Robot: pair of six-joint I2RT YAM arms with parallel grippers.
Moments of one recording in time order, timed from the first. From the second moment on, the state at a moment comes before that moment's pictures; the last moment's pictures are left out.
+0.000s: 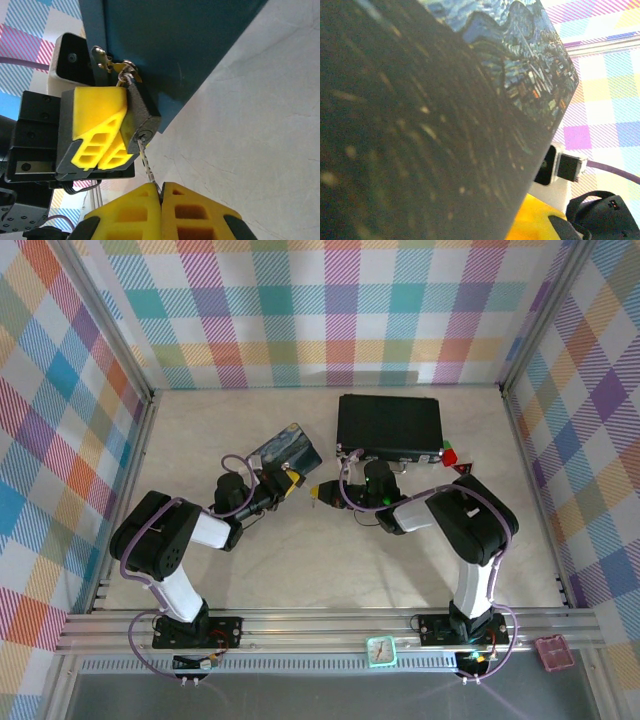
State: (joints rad) left arm -0.33 1.71 0.45 1.08 0.54 -1.26; right arm 0.62 1.87 0.74 0.83 -0.63 0.91
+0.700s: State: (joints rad) left arm -0.33 1.73 0.45 1.13 0.54 -1.29; right arm 0.62 1.88 0.73 0.84 -0.62 0.93
